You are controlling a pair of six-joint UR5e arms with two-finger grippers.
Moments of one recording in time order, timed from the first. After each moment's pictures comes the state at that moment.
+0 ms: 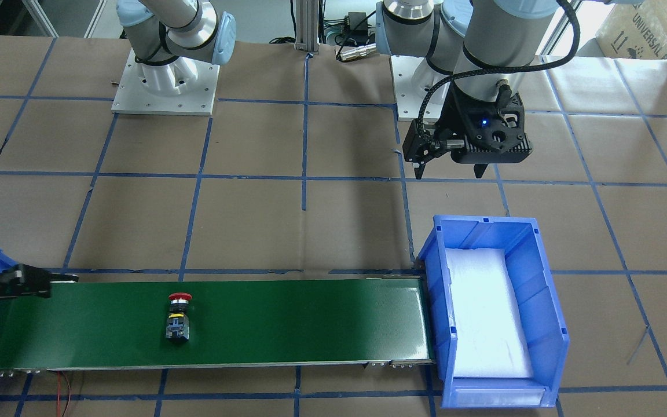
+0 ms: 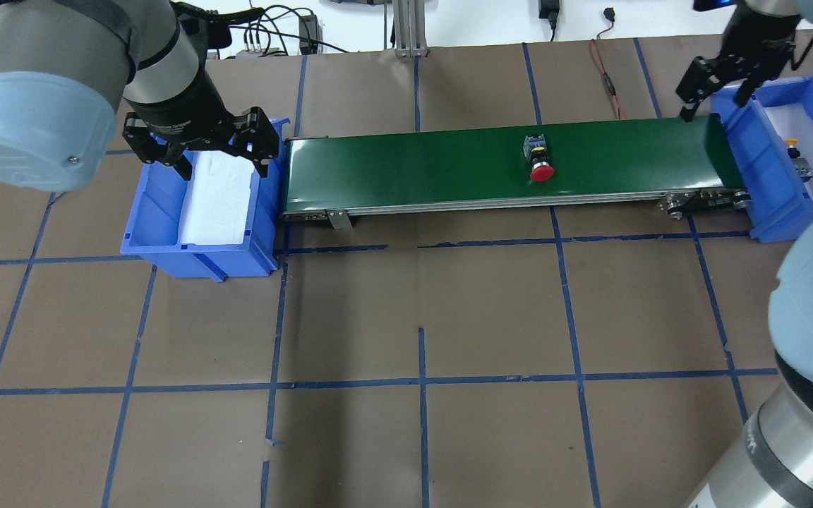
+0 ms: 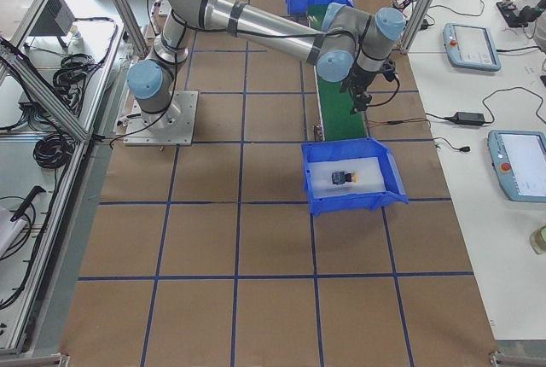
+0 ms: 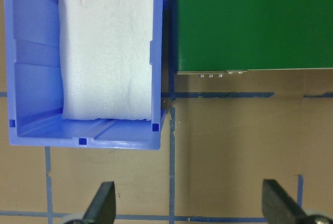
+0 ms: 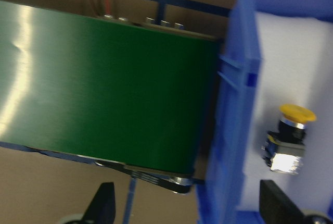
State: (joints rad) left arm -1.63 -1.62 -1.61 -1.44 1.62 -0.07; right arm 1.36 -1.04 1.26 -1.66 -1.62 -0.51
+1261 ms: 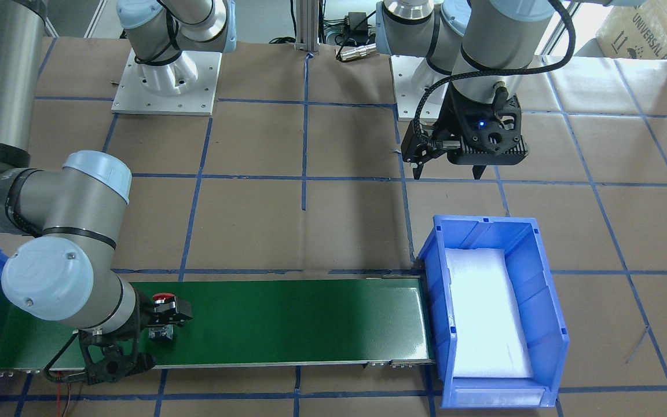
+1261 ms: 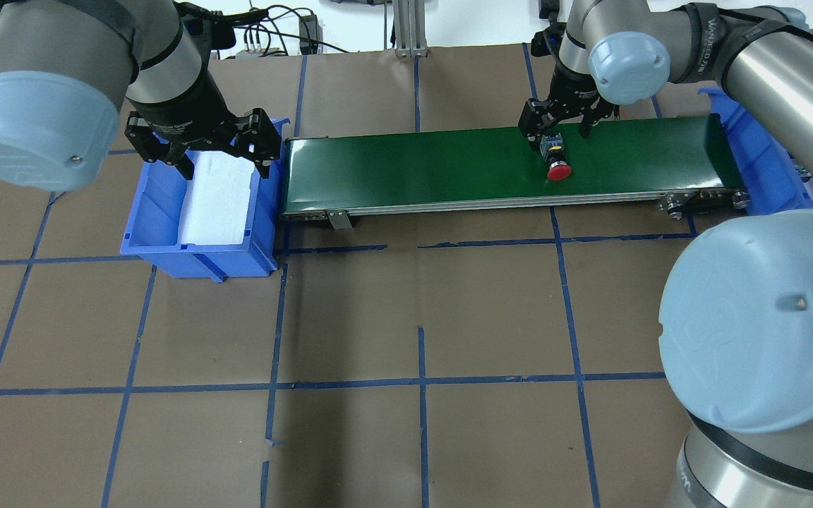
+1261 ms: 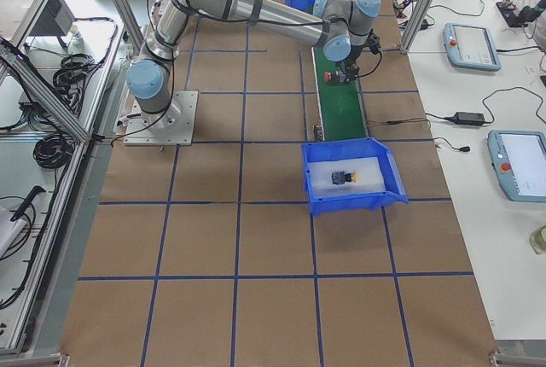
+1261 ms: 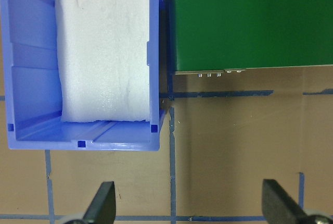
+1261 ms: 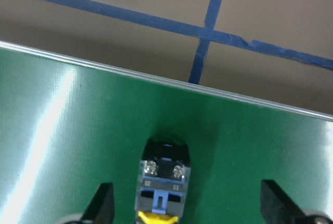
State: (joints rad) left arm -1.64 -1.61 -1.61 -1.44 1.62 -0.05; right arm 1.56 -0.96 1.33 -1.89 -1.56 -0.25
